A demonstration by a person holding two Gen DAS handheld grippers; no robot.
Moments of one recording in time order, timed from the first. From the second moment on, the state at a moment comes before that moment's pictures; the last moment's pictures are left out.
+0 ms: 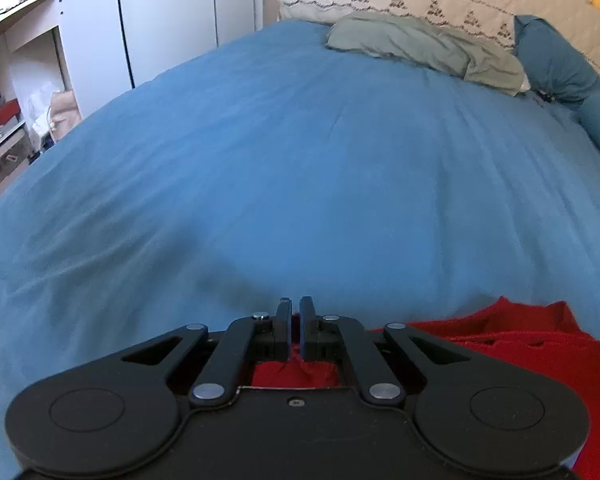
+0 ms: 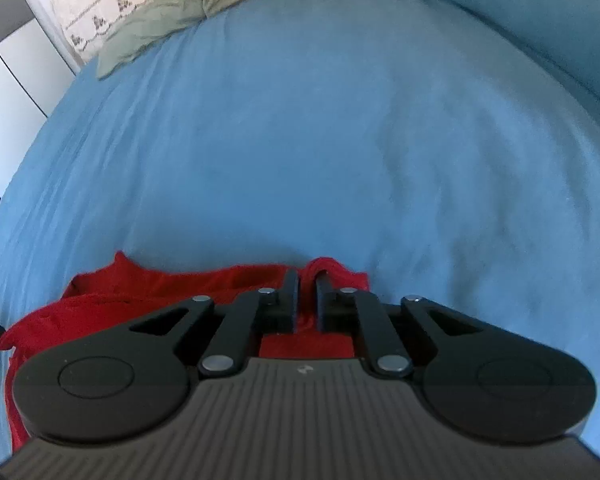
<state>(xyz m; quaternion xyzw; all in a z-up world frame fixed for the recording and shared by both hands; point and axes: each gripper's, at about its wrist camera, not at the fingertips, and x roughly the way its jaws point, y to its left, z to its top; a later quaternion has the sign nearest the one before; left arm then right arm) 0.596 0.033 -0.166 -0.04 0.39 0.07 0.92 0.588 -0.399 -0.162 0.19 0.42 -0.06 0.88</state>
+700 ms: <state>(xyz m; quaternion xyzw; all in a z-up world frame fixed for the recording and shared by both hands) 0.490 -0.030 -0.202 0.05 0.46 -0.06 0.88 0.498 -0.379 -0.193 0.12 0.45 -0.05 0.89</state>
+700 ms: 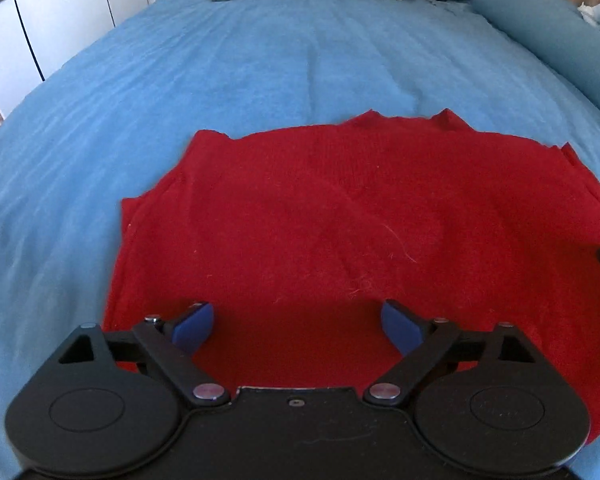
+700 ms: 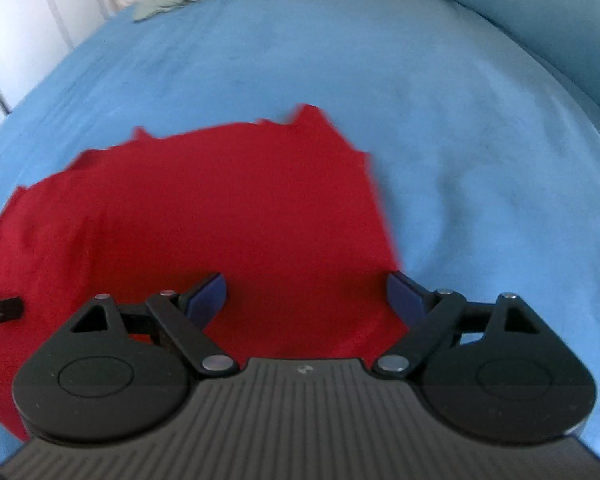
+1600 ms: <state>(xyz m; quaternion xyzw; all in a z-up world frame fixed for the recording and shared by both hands) 0.458 -0.116 -0.160 0.10 0.44 -0.07 0.89 0.441 -0.394 -0.186 0.12 0.44 0.01 0.89</state>
